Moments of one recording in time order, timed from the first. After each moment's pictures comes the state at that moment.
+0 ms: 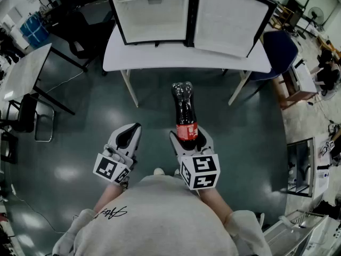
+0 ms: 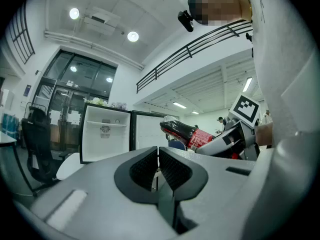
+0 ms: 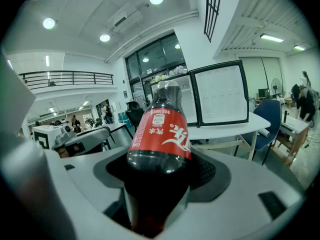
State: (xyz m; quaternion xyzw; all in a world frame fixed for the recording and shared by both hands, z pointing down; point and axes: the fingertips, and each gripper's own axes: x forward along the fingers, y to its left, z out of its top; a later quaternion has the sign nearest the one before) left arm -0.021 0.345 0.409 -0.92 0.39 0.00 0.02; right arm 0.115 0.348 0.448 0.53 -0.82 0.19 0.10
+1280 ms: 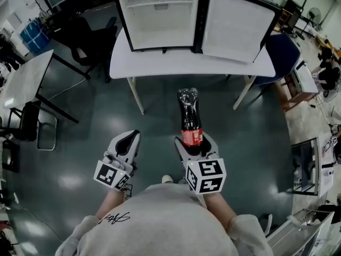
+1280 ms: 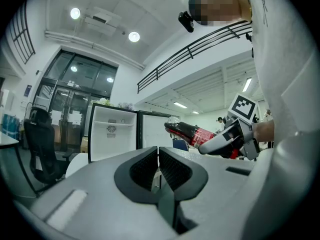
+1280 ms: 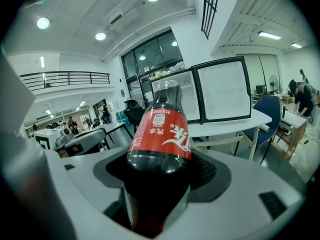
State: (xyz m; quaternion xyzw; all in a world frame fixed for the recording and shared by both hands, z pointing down) left arm -0.086 0.332 0.416 -0.92 0.39 0.00 0.02; right arm 0.071 0.339 0.453 0.55 -0.80 0.21 0.11
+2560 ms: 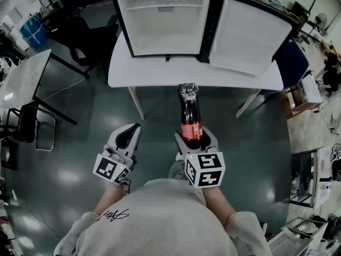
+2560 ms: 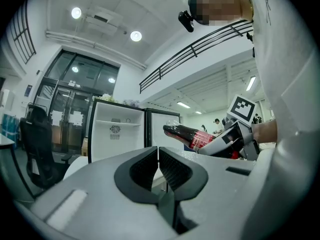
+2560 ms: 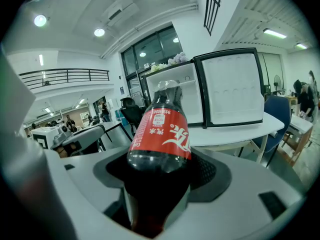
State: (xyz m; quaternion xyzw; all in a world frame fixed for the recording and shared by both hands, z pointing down) left arm -0.081 0.220 0.420 -0.92 0.39 0.01 0.03; right arm 0.073 0.223 0.465 0.54 -0.81 0.22 0.12
